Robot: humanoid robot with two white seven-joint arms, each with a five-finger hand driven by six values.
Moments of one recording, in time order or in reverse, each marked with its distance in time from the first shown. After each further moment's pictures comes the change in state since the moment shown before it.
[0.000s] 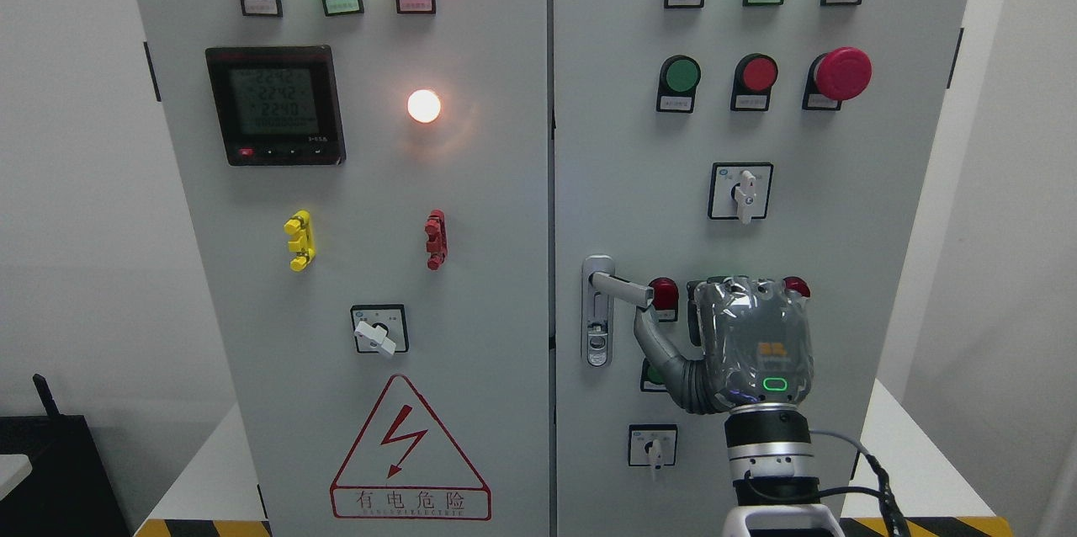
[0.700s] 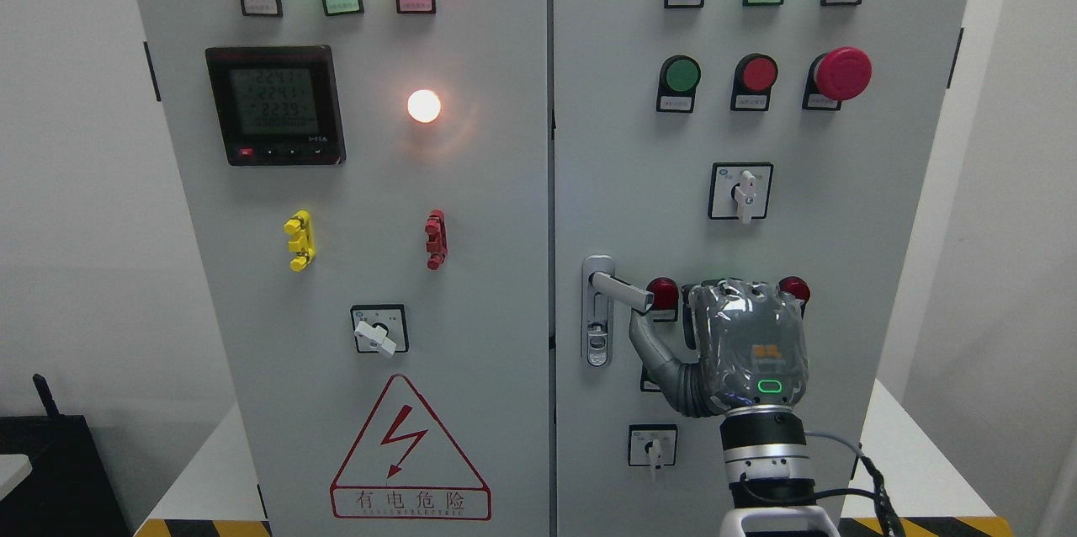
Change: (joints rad) left arm 0.000 0.000 0.000 0.000 0.000 0.000 0.000; right arm 0.002 -0.001 0.008 -0.002 0.001 0.001 0.001
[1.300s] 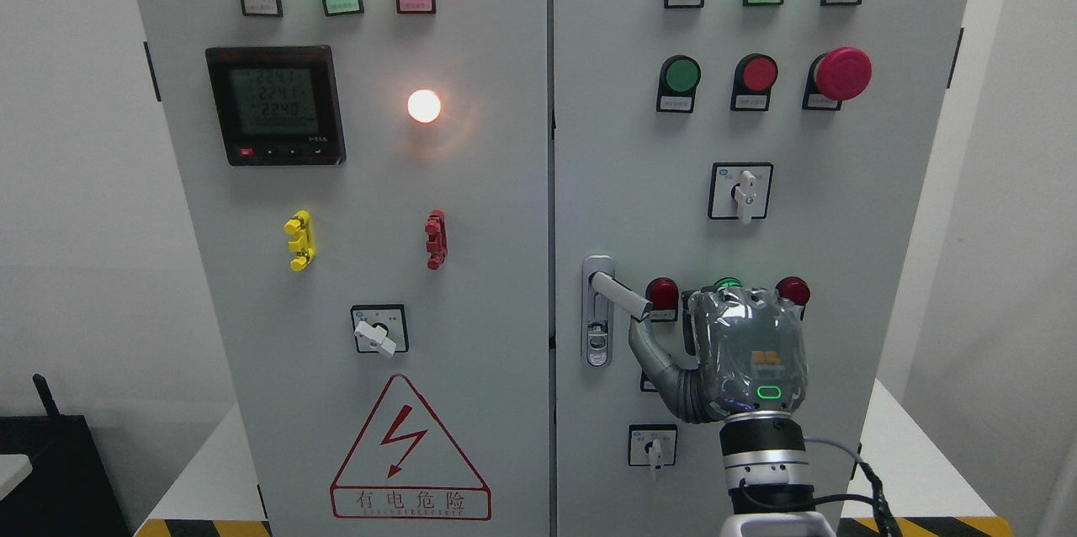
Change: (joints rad) left arm 0.000 0.000 0.000 0.000 0.000 0.000 0.000; right arm 0.012 0.000 0.005 0.000 0.001 0.005 -0.002
